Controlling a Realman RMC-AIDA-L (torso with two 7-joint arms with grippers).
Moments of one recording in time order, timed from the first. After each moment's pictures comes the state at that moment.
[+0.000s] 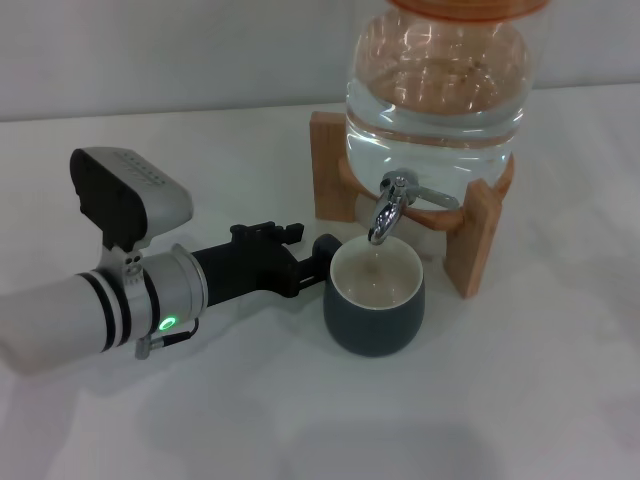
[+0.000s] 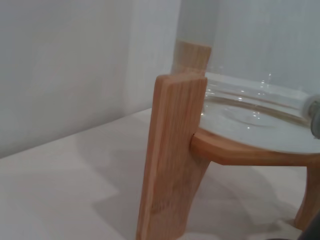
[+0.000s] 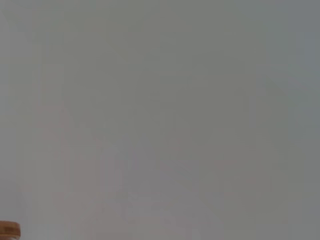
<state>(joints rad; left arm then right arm) -0.58 -2.08 1.80 0.57 -2.06 -0.68 1.79 0.18 2.00 -0.45 -0.23 2.20 1.66 -2.39</state>
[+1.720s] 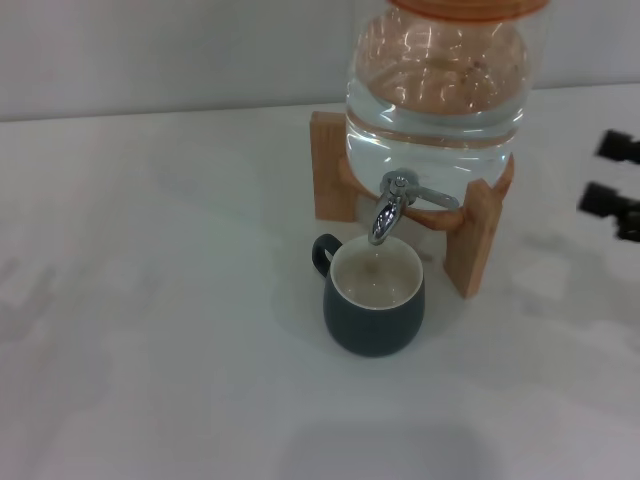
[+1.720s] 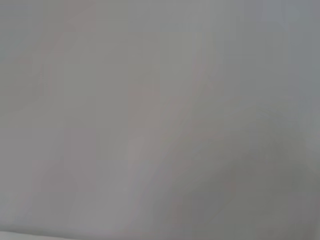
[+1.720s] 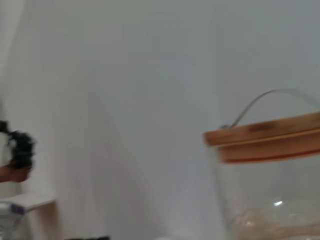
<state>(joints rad) -0.19 -2.05 0.74 0.58 -1.80 -1.31 1.90 0.14 2.00 -0.83 -0.98 1.74 1.74 -1.70</state>
